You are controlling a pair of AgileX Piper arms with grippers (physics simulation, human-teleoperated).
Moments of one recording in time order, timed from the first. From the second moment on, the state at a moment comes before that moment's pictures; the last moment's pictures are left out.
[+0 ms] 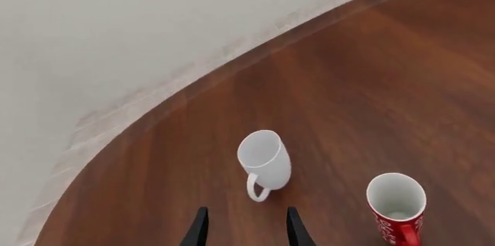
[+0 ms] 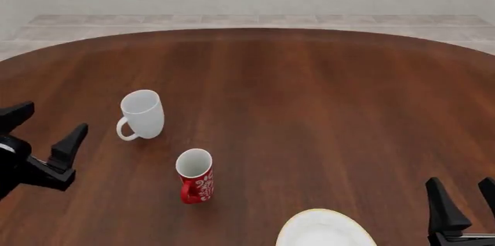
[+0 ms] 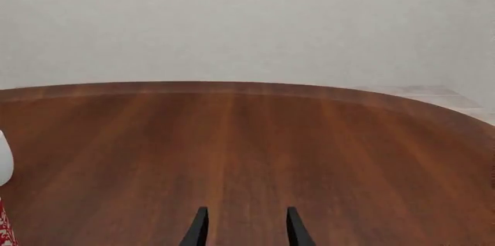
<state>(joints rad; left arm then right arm) -0.12 0.55 -0.48 0.19 0.41 0.00 0.01 -0.01 0.01 0.00</state>
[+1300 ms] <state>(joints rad) 0.03 1.19 -0.98 0.55 0.80 0.00 0.01 -0.01 0.01 0.00</state>
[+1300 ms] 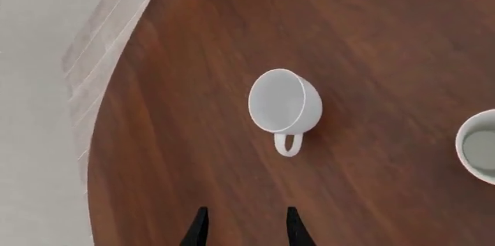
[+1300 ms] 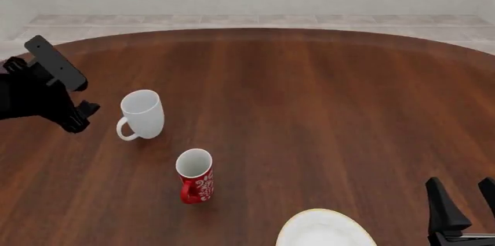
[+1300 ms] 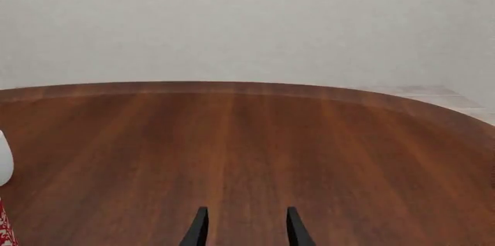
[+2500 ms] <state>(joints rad) -0.02 1.52 -1.00 0.31 0.80 0.00 0.01 -0.01 0.01 0.00</state>
